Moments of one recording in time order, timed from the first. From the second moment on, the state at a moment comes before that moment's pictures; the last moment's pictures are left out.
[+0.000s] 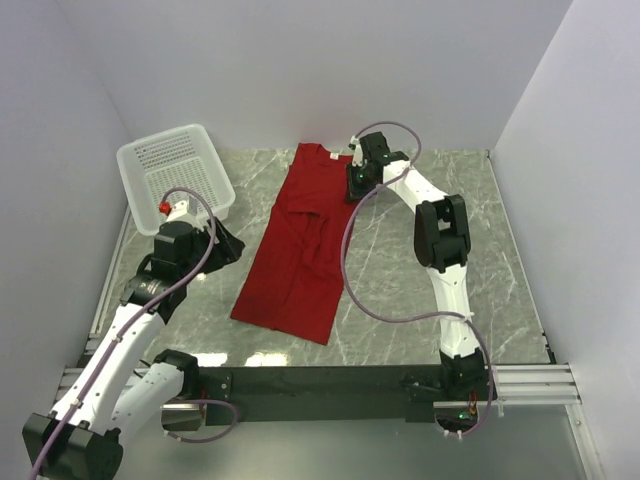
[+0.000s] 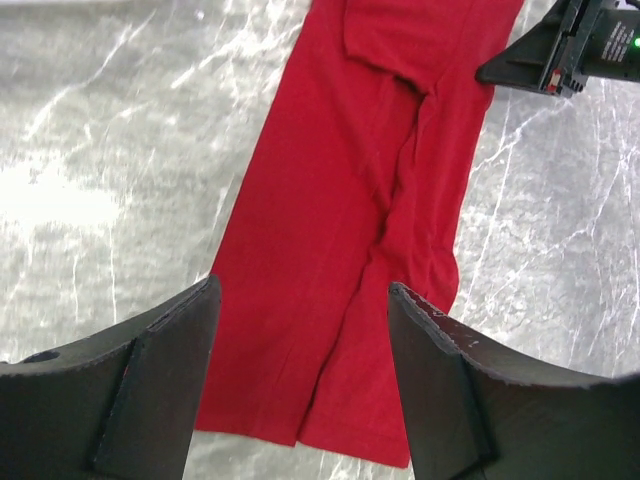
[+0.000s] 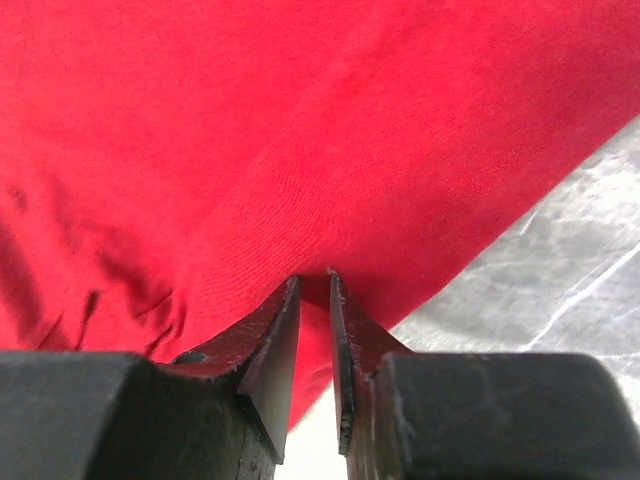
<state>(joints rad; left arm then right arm) -0.27 0.81 0.72 -0.42 0.00 -0.62 0.30 2.40 2.06 -0.64 -0.26 0.16</state>
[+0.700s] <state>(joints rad) -0.27 0.81 0.64 -0.44 0.07 -0.70 0.22 2.46 2.14 -0.76 -0.20 0.20</state>
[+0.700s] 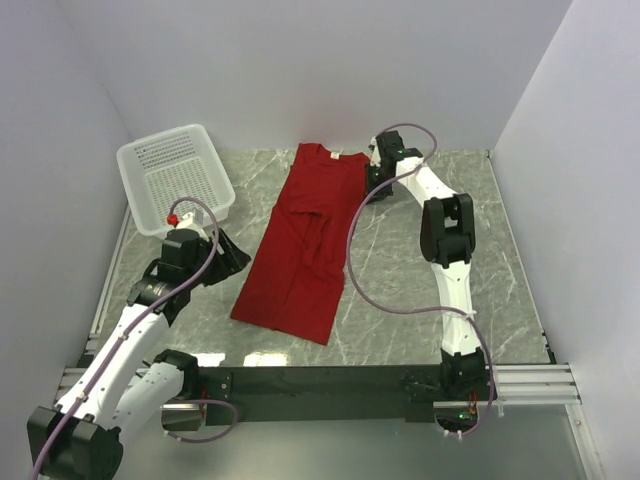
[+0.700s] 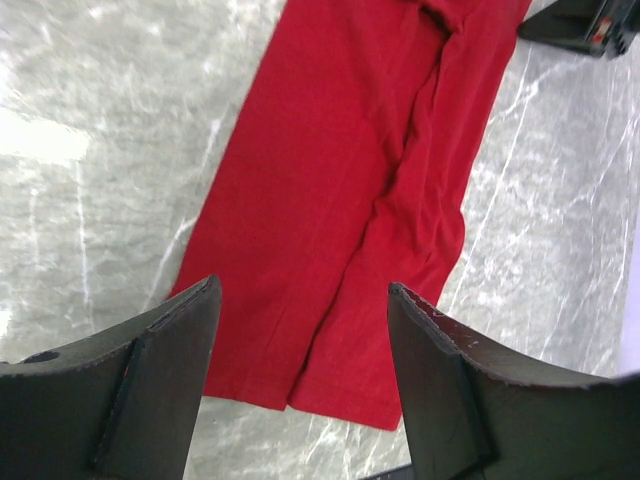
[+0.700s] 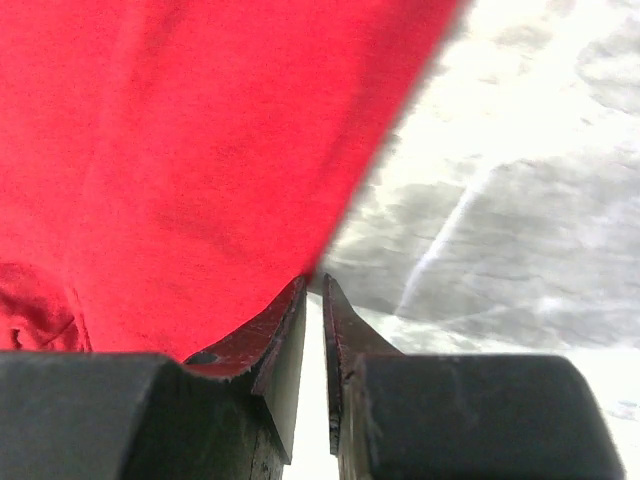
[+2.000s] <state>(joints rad) -0.27 1.10 0.59 -0.61 -0.01 -0.93 0.97 1.52 0.88 -0.56 -0.47 -0.71</state>
